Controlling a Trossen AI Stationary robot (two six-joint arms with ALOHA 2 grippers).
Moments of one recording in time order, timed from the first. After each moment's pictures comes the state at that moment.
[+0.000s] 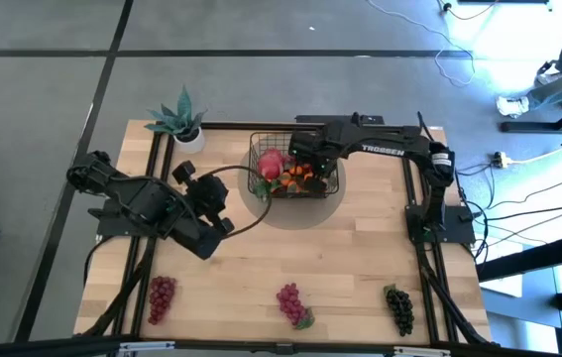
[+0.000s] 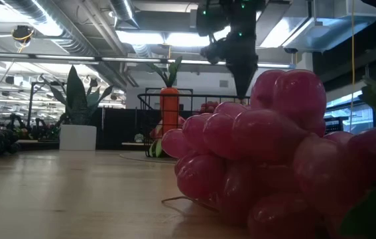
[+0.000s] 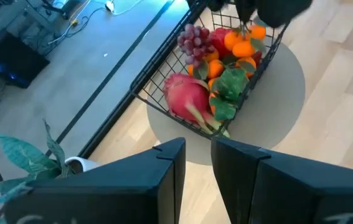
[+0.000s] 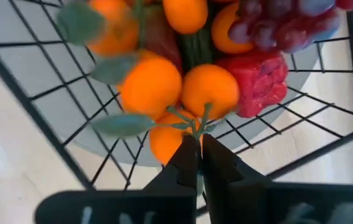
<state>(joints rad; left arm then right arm) -0.50 1.53 1.80 -1.55 -0.92 -0.91 -0.26 1.91 1.75 -1.33 0.15 0.15</state>
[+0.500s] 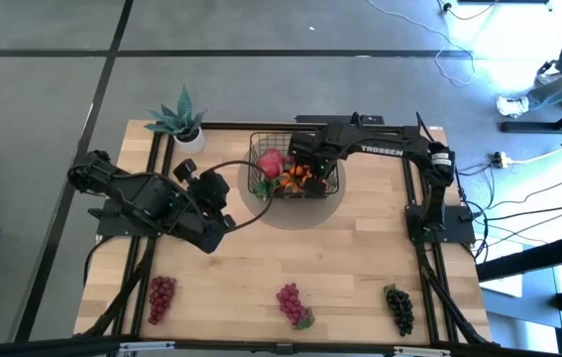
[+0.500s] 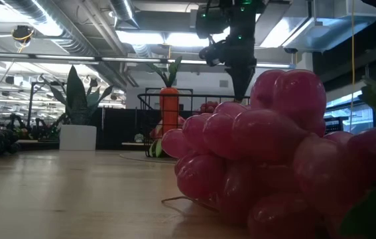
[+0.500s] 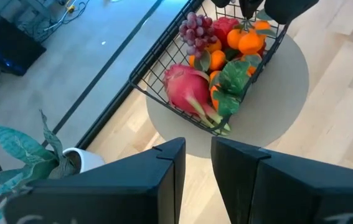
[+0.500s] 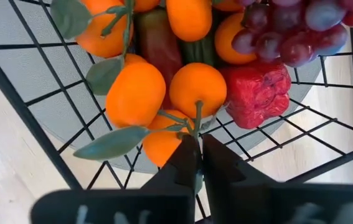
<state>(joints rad) -0.46 1.53 1.80 -1.56 -0.87 -0.91 -0.26 1.91 1.71 -1.27 0.14 0.09</state>
